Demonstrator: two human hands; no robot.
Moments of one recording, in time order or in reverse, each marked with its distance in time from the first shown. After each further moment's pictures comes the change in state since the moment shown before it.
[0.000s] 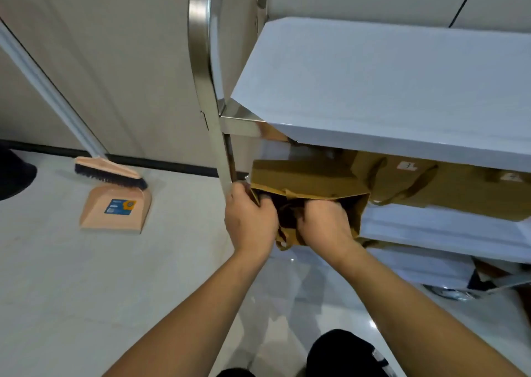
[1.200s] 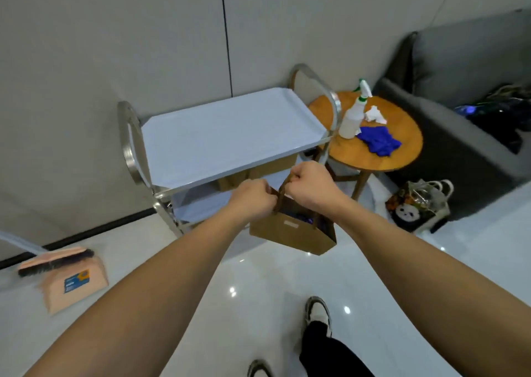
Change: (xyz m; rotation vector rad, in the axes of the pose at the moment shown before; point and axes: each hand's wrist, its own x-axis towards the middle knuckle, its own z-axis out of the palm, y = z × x) left_hand -0.212 0.370 -0.217 0.603 -1.156 0.518; right_hand -0.339 -0.012 -0.431 0.438 0.164 0.418
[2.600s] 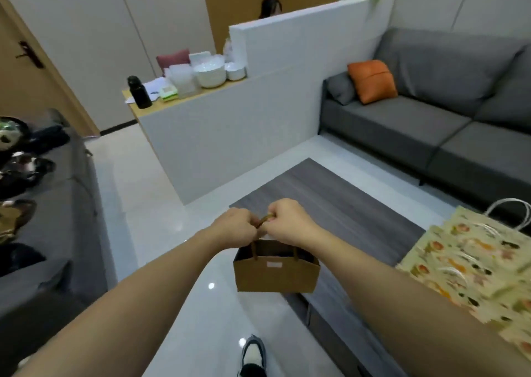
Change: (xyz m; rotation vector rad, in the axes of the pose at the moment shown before) left_hand -0.328 0.711 0.588 0.856 -0.886 1.460; right_hand -0.595 0.575 -0.353 0.339 1.078 1.181
